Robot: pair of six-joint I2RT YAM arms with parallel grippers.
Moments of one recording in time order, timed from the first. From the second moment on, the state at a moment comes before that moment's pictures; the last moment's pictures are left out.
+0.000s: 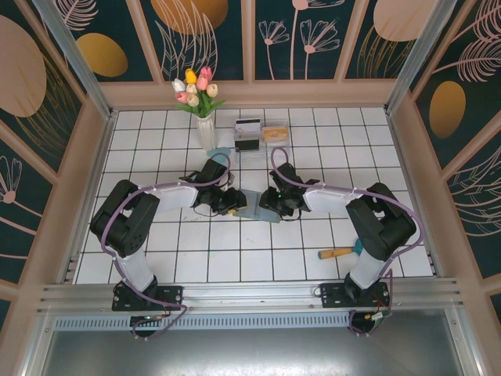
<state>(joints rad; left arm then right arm) -0.56 1.79 0.93 -0.19 0.48 -0.81 0.66 1.70 0.88 -0.23 -0.18 0.91</state>
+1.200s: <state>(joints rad) -0.56 1.72 0.88 0.03 0.68 -0.90 0.58 1.59 0.74 0.01 -0.41 0.94</state>
